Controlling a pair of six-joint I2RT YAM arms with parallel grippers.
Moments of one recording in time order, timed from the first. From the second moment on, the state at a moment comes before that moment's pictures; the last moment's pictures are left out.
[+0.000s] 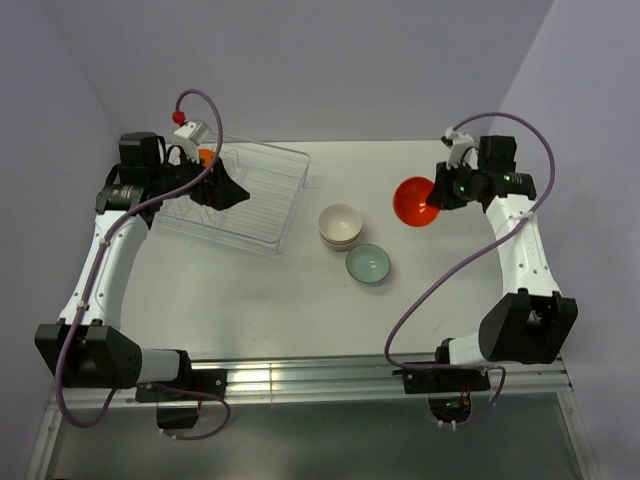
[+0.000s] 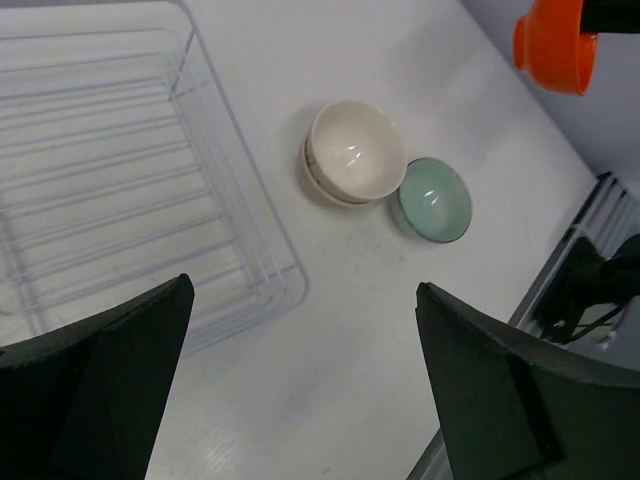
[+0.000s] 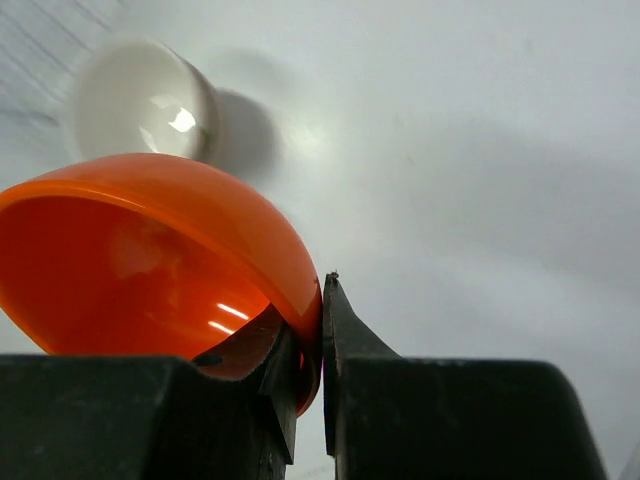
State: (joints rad) left arm -0.05 1.33 1.36 -0.59 0.80 0.03; right arm -0.14 1.39 1.34 -0.84 -0.46 -0.26
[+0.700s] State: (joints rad) left arm -0.30 1.34 1.24 -0.22 0.92 -0.53; right arm 0.36 1.53 1.54 -0.73 -0.58 0.03
